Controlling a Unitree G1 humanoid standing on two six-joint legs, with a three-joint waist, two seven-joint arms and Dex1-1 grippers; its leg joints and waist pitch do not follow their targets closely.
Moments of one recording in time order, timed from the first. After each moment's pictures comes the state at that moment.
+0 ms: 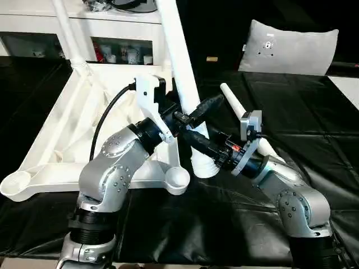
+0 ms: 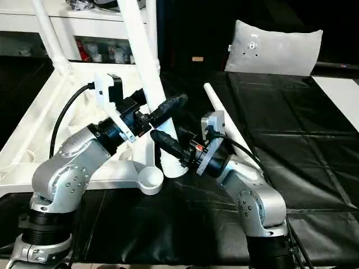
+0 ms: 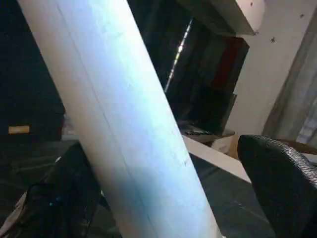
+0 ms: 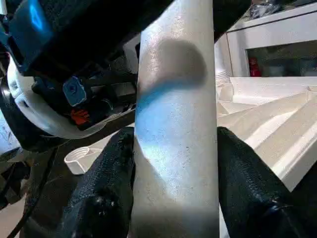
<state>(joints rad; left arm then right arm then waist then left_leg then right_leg) -0.46 0.08 -0.05 -0.17 -0.49 0.49 -0.48 -0.27 -0.14 0.01 -0.16 0.51 0.54 0.75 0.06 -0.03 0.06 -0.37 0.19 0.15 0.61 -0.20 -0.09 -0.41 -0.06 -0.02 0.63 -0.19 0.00</state>
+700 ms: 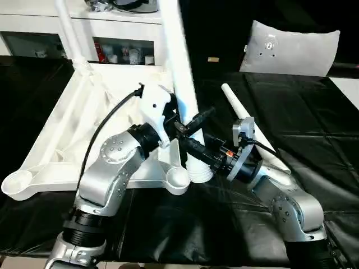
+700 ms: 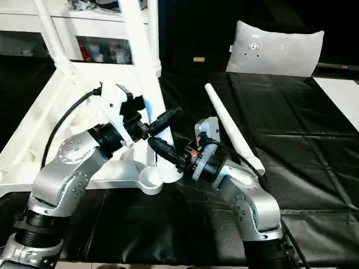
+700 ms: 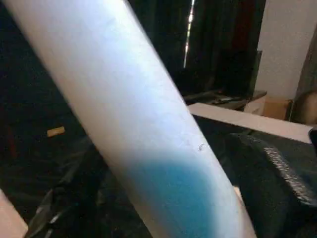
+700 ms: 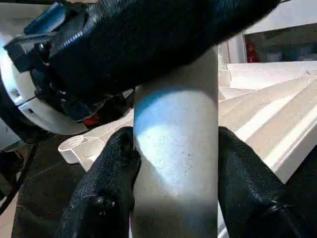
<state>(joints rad) -0.44 0.17 -0.15 -0.14 -0.32 0.37 -0.49 -0.24 -0.14 0.05 -0.14 0.48 0.51 0.73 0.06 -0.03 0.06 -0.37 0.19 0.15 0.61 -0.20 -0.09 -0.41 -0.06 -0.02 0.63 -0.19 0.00</state>
